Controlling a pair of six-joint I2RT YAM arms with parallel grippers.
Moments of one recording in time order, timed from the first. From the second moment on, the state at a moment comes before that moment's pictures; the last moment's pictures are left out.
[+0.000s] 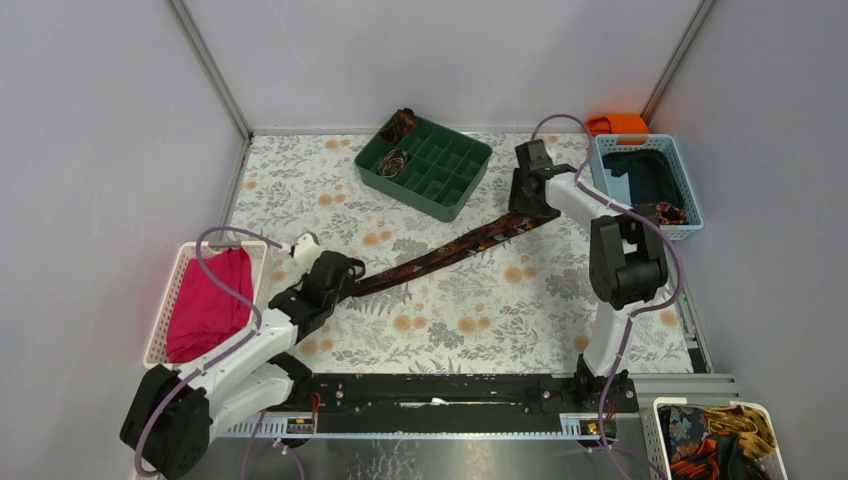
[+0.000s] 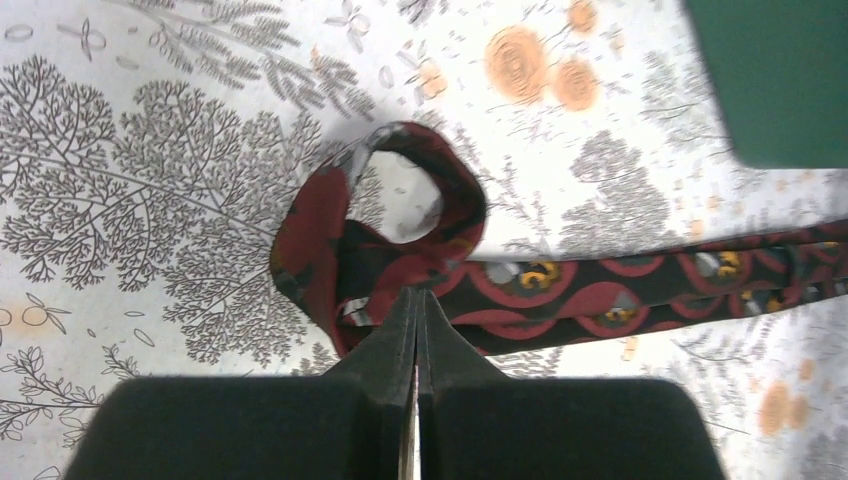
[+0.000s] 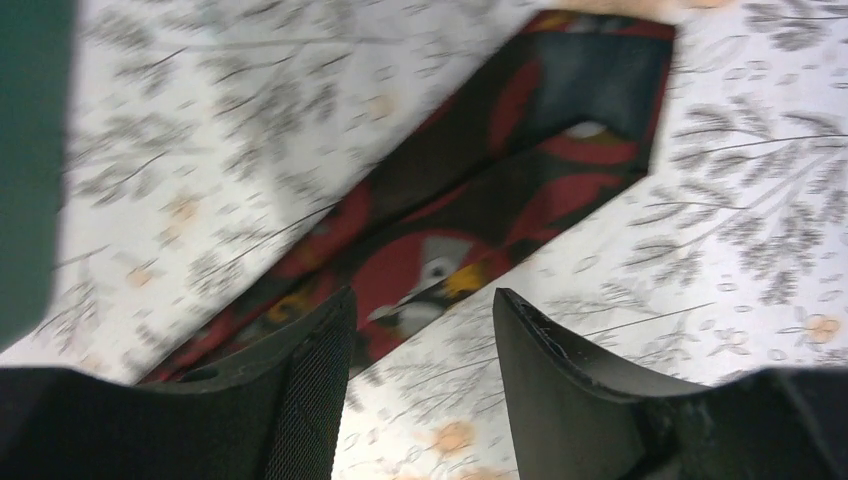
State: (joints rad) left arm -0.53 0.96 0.38 -0.21 -0.43 -1.00; right arm 0.23 1.93 1.41 -0.54 0.24 0.38
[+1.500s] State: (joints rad) left arm -0.53 0.79 0.45 -0.38 -0.49 -0.98; right arm 0.29 2.03 1.41 -0.54 0.18 0.40
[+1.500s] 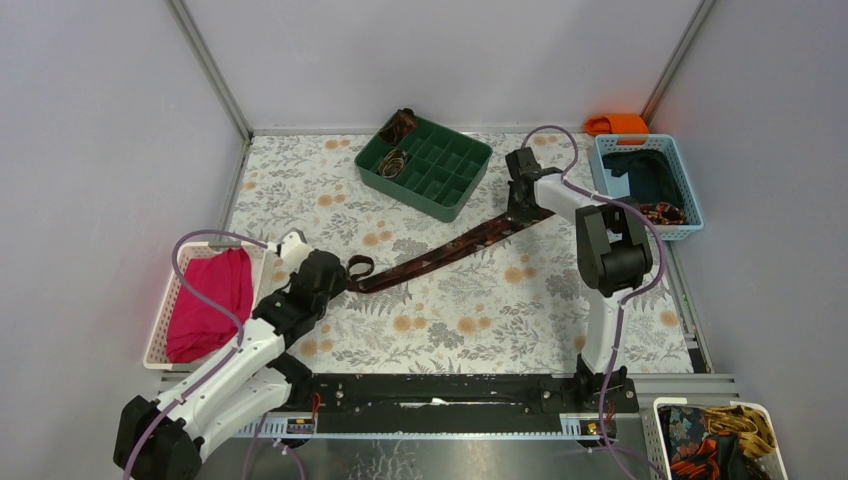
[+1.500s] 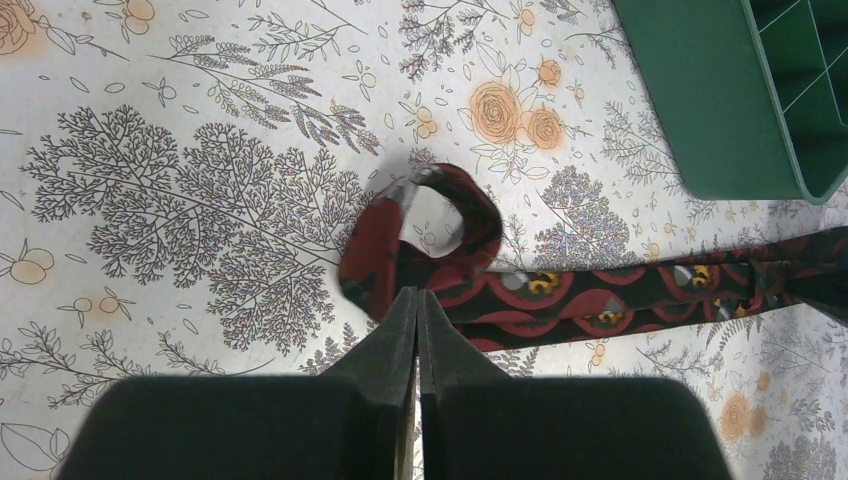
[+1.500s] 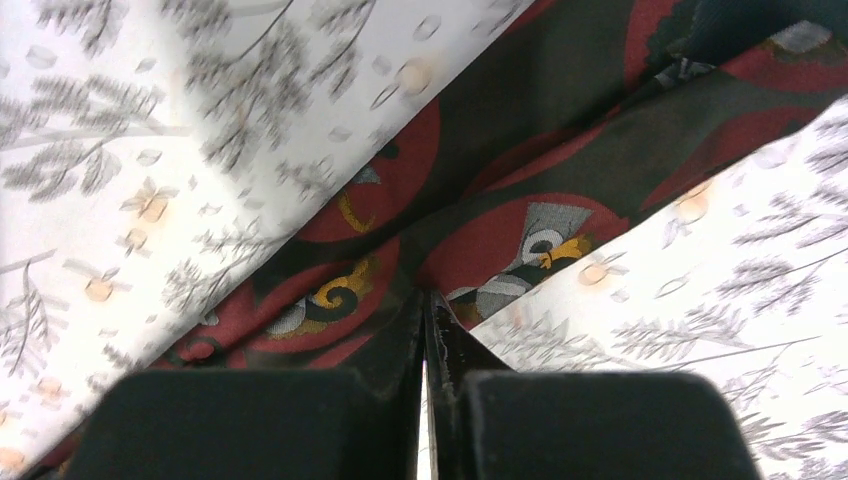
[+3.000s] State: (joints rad) left arm -0.53 0.41 0.74 -0.71 -0.56 -0.94; right arm 0.83 2.38 2.10 -0.74 0.11 0.30
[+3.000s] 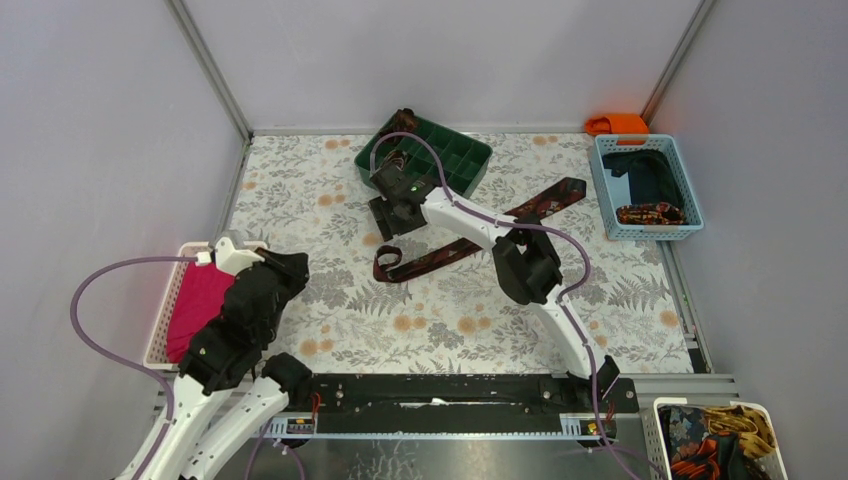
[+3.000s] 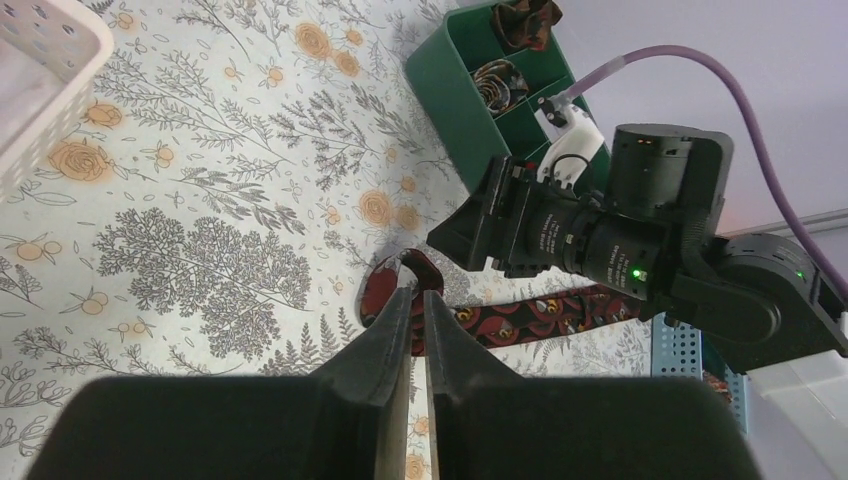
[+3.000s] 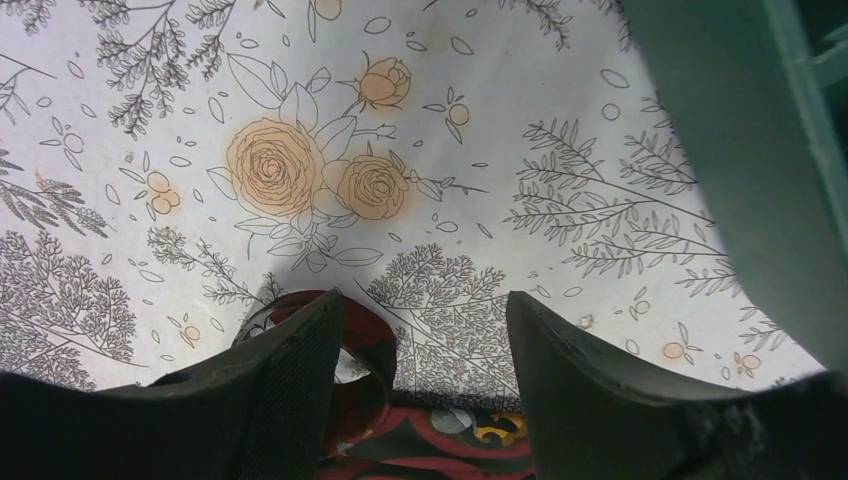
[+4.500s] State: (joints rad) left arm -0.53 0.27 0.78 -0.82 -0.58 -0.93; right arm 1.08 2.39 2.03 -0.55 0.10 0.28
